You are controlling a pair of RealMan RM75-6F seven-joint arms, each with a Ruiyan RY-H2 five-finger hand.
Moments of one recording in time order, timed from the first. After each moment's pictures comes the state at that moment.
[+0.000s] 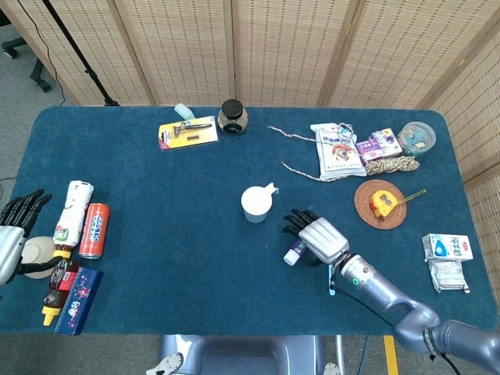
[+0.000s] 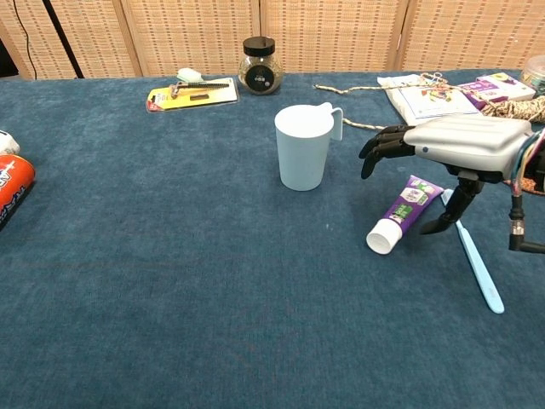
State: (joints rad) left arm -0.24 -0.94 0.00 -1.71 1.49 1.40 -0.20; right arm 0.67 -1.43 0.10 -1.39 -1.60 0.84 0.00
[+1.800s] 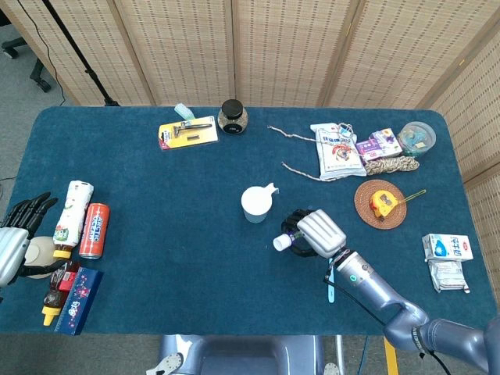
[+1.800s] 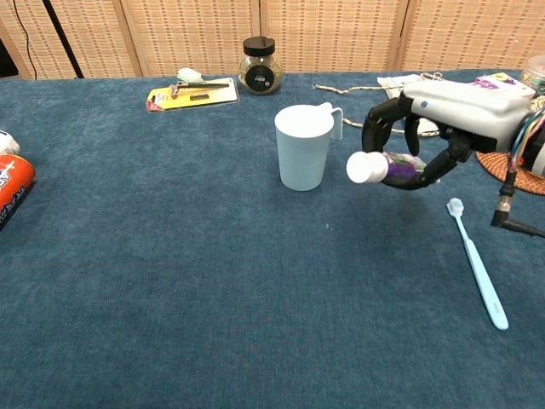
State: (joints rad) left arm -0.23 -0.92 -0.02 -1.70 1.53 1.35 -0.27; right arm 0.68 -1.49 0.07 -1.34 -1.60 1.10 0.22
